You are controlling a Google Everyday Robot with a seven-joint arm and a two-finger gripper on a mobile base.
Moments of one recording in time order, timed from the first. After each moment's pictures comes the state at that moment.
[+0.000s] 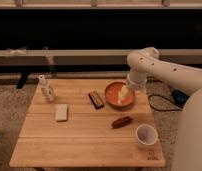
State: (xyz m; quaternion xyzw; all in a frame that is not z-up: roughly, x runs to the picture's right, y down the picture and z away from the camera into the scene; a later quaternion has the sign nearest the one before) arm 0.180 0.042 0.787 -0.28 0.19 0.56 0.76
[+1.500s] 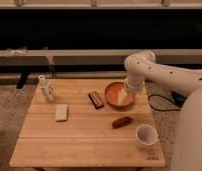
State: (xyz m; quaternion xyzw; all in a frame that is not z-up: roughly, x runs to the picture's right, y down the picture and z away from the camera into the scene) arm 0.169 0.065 0.799 -0.27 0.18 0.51 0.80
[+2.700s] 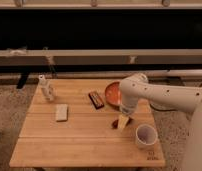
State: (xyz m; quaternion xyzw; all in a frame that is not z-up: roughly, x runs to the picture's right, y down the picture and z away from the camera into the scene) arm 0.143 0.177 0.799 -0.38 0.09 0.24 0.89
